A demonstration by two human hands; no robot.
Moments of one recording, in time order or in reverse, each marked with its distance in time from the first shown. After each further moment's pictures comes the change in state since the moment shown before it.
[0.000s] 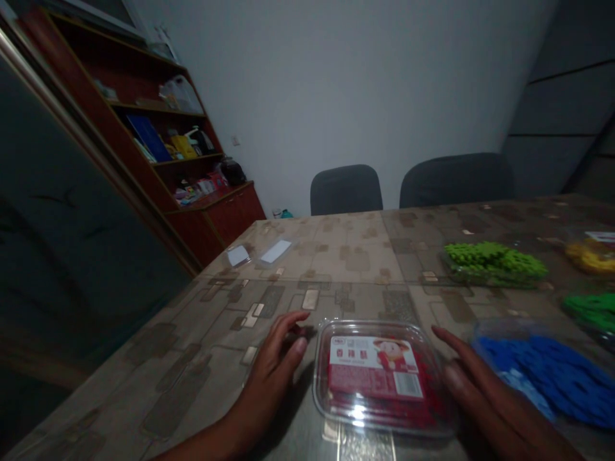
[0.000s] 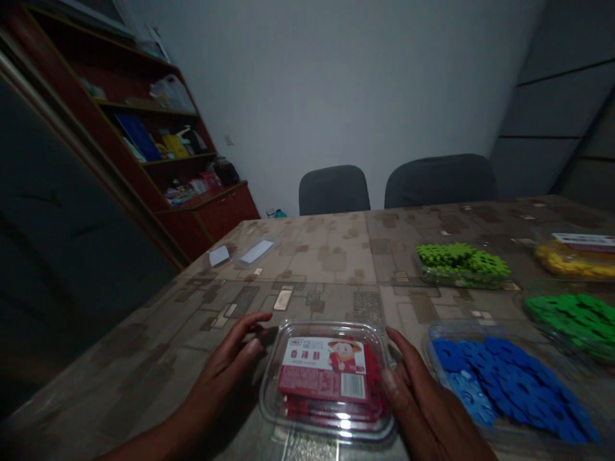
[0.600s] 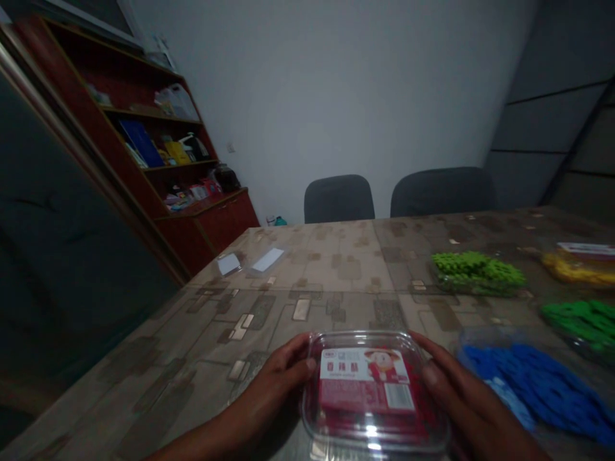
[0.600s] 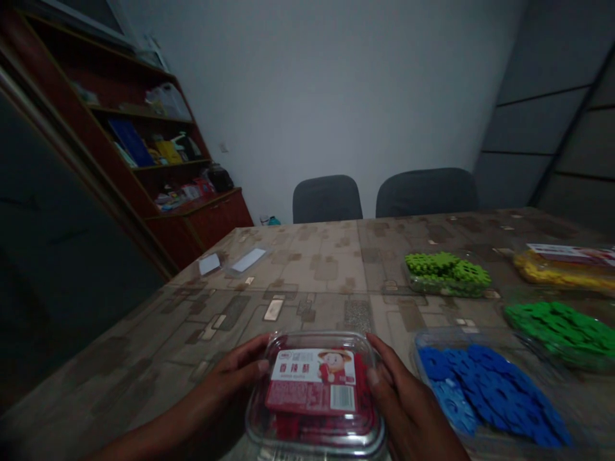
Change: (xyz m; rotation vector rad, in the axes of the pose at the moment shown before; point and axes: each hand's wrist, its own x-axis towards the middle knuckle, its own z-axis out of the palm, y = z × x) left_hand 0.013 0.018 0.026 -0.559 -0.258 -0.458; right_hand 0.009 -0.009 -0.003 0.232 -0.112 -0.007
